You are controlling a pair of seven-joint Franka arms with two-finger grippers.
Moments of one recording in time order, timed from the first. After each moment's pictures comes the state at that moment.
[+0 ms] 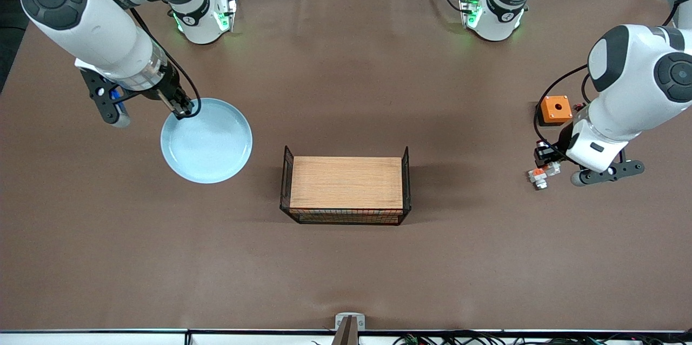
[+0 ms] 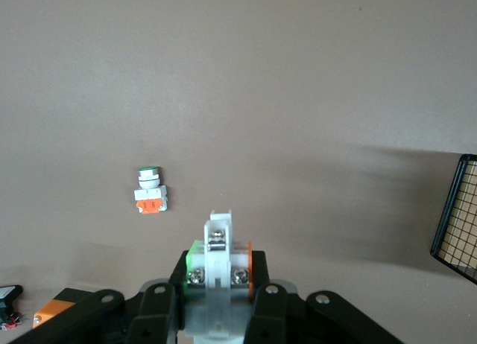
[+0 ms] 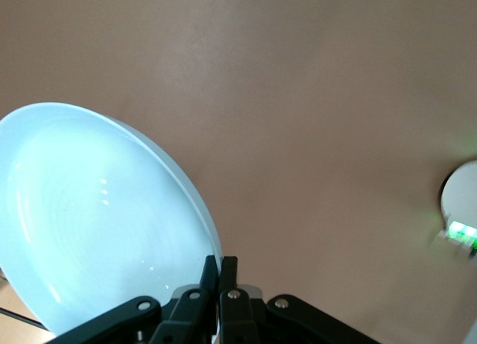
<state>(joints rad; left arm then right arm) 0.26 0.18 -0.41 -1.84 0.08 2.04 -0.35 0.40 0.08 -0.06 -1.60 0.01 1.56 1.47</state>
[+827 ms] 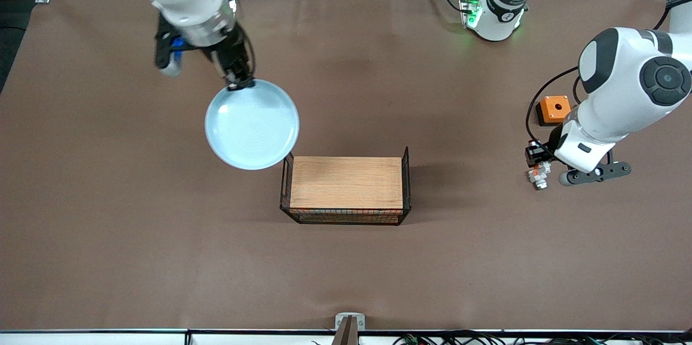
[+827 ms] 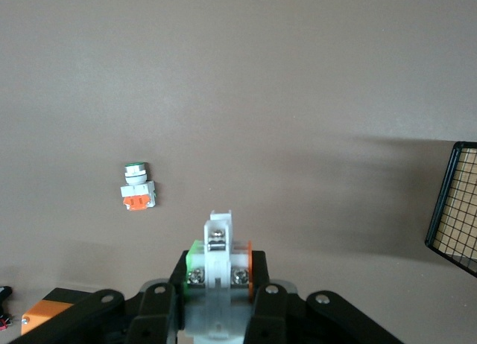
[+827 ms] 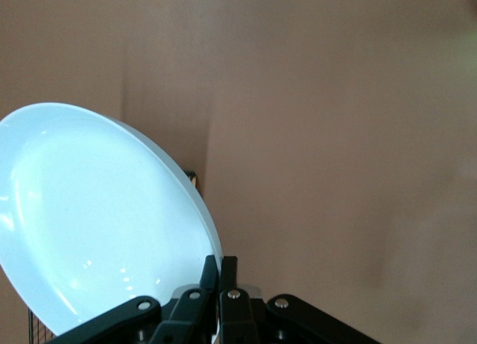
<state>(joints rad) 0.25 0.19 -0.42 -1.84 0.08 2.04 -0.35 0.59 0.07 0.02 -1.56 0.07 1.68 2.10</state>
